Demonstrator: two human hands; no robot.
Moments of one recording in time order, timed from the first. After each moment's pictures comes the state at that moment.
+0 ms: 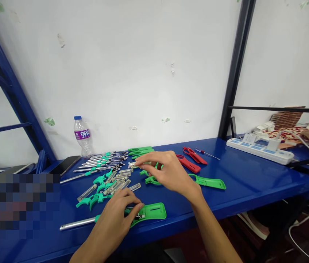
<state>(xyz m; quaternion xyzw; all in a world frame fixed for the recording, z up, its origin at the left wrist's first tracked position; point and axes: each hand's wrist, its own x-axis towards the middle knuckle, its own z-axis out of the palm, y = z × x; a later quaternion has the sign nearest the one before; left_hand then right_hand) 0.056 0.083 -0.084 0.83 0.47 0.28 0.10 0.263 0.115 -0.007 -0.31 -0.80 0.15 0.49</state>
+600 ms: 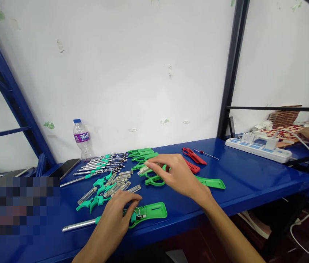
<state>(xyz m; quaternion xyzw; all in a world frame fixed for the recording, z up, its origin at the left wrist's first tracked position) 0.048 0.092 -0.094 0.83 0.44 0.33 0.09 0.281 0.106 -0.012 -0.38 -0.79 0.09 0.48</state>
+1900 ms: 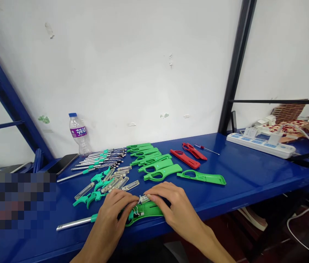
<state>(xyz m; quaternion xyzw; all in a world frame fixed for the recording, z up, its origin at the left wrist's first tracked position) 0.040 0.084 -0.112 0.85 0.37 0.38 0.01 0.269 0.071 -0.097 -0.39 -0.78 0.16 0.46</state>
